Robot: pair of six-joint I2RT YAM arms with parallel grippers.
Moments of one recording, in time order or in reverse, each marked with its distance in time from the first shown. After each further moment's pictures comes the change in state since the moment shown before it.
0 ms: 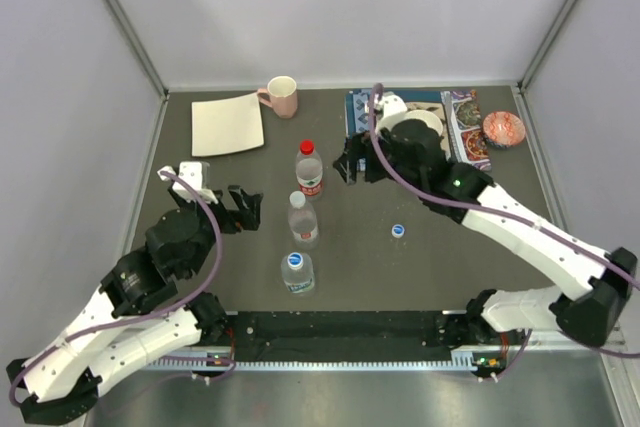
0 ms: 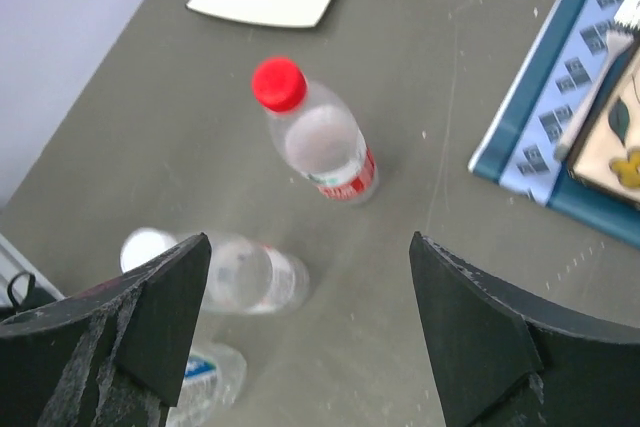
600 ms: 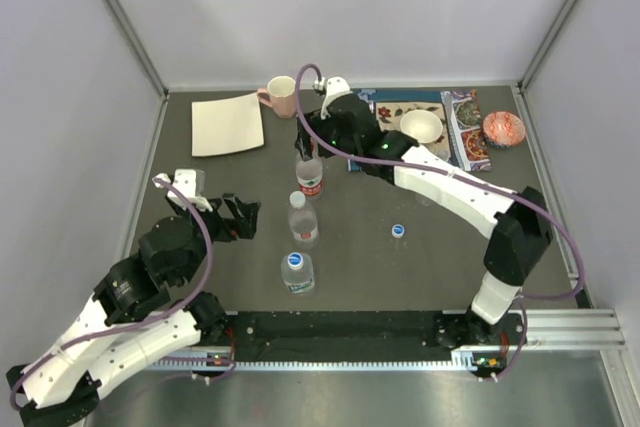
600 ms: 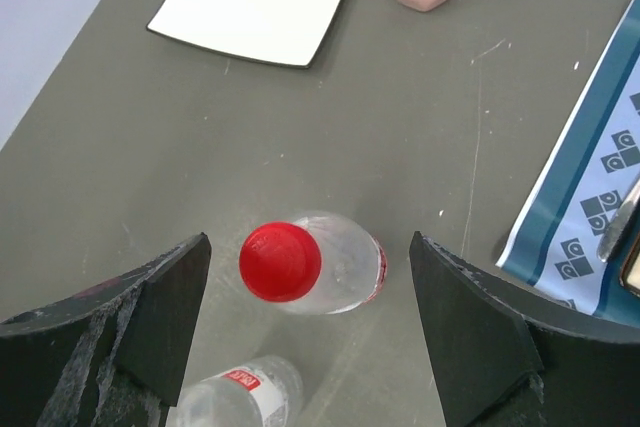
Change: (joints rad) left arm 0.000 -0.060 -0.015 -0.074 0.044 -0.053; right arm 0.000 0.501 0.356 0.101 0.014 -0.053
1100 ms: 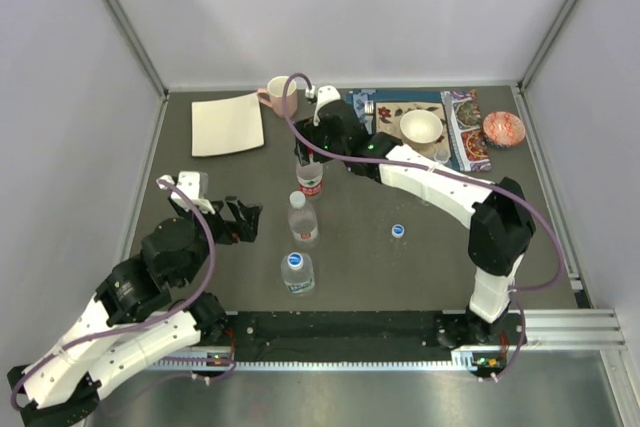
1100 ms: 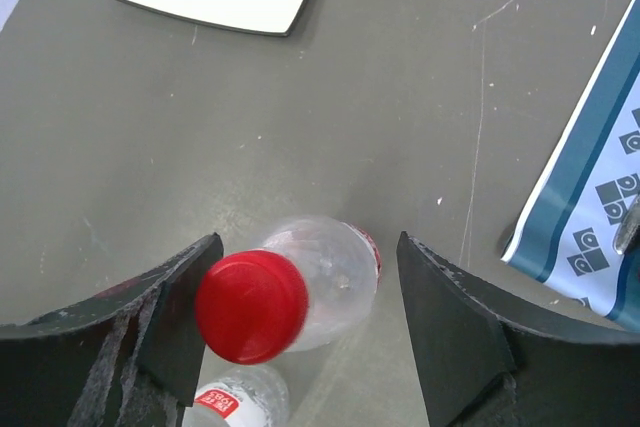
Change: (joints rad) left arm 0.000 -0.016 -0.022 -0.009 0.011 0.006; right arm 0.000 0.111 0.023 -0.005 0.006 0.001
